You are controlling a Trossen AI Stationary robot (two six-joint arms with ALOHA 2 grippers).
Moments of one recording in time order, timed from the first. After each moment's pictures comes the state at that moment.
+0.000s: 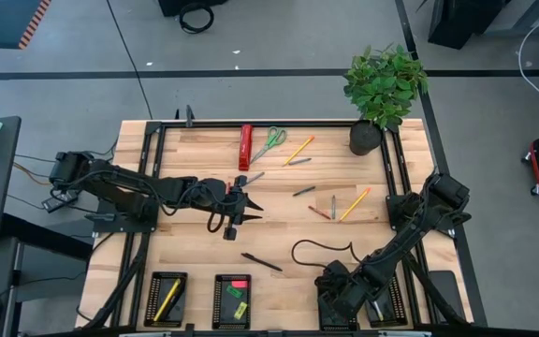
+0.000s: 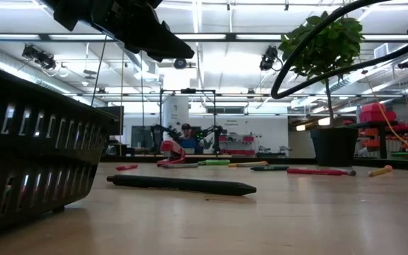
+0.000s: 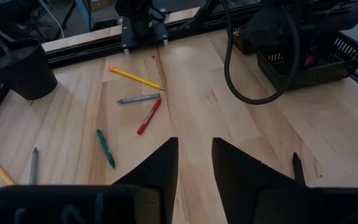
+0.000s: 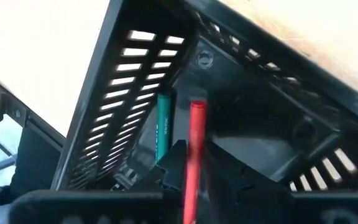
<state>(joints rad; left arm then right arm) -0.10 1.36 0.75 0.21 -0.03 0.17 0.81 1.81 1.04 -0.40 0.07 1.85</state>
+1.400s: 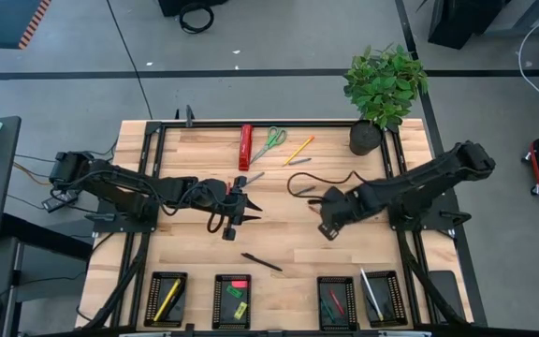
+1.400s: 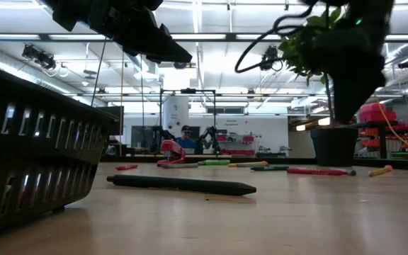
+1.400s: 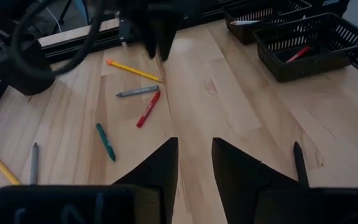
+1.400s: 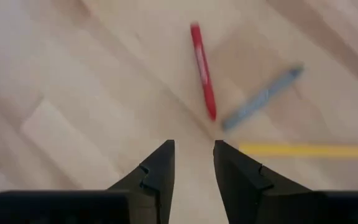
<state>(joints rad) -0.10 1.36 0.75 0.18 -0.03 0.19 0.24 1.40 0.93 -0.87 0.18 1.03</state>
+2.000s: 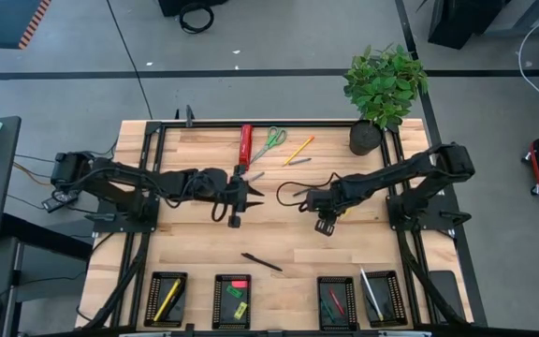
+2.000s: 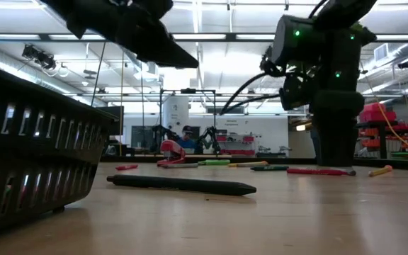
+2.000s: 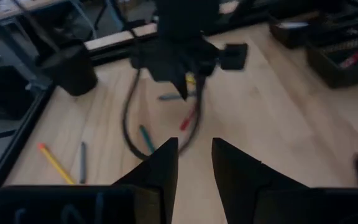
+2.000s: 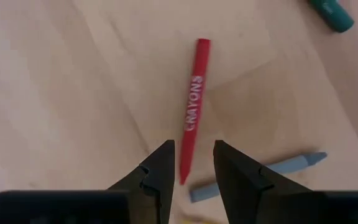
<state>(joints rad) 0.00 1.38 0.75 0.25 -0.05 0.24 0.06 1.58 0.84 -0.66 0.08 0.50</state>
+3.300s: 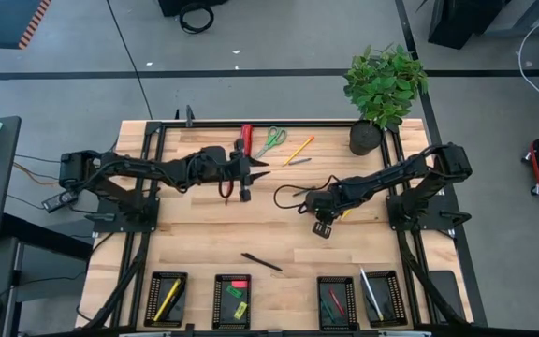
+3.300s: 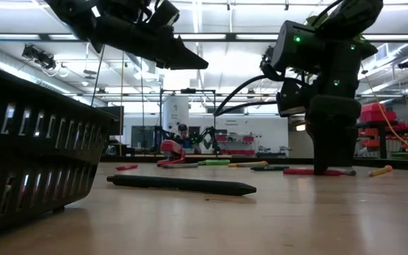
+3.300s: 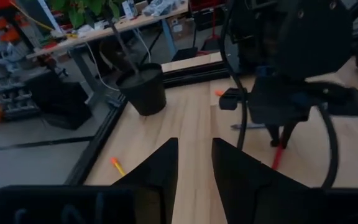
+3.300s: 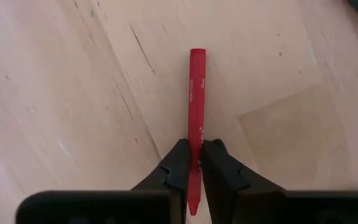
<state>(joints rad) 0.18 1.43 0.75 0.47 -0.05 0.27 0.05 1.63 0.76 -0.47 0.02 0.48</state>
